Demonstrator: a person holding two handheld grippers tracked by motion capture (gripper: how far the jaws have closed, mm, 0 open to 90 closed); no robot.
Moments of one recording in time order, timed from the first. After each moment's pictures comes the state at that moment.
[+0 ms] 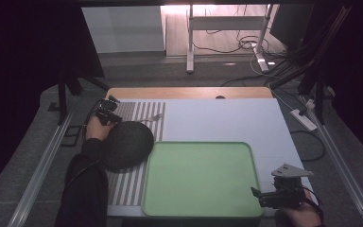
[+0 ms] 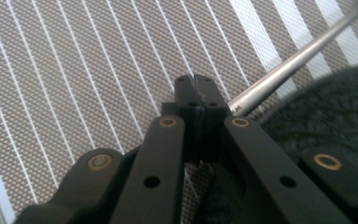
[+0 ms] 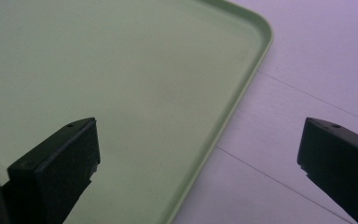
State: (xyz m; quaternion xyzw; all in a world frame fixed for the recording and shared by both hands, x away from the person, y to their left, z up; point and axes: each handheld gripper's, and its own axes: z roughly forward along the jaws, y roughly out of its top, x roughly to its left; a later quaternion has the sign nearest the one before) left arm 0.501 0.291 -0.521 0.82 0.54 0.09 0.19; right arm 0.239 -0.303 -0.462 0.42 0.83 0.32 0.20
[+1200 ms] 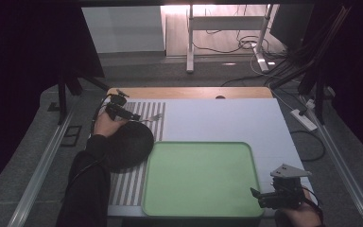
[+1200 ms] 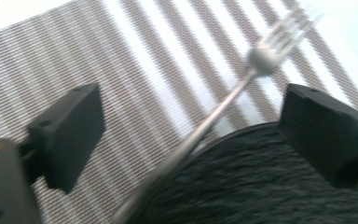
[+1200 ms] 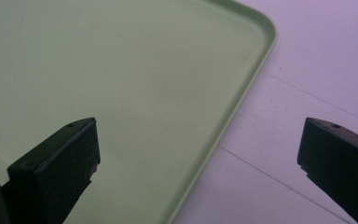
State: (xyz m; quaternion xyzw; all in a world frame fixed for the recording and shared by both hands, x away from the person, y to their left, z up) left arm 0.514 0.253 -0.503 0.83 0.49 0.07 0.26; right arm 0.239 -0.302 -0.462 0.41 0.83 0.31 0.20
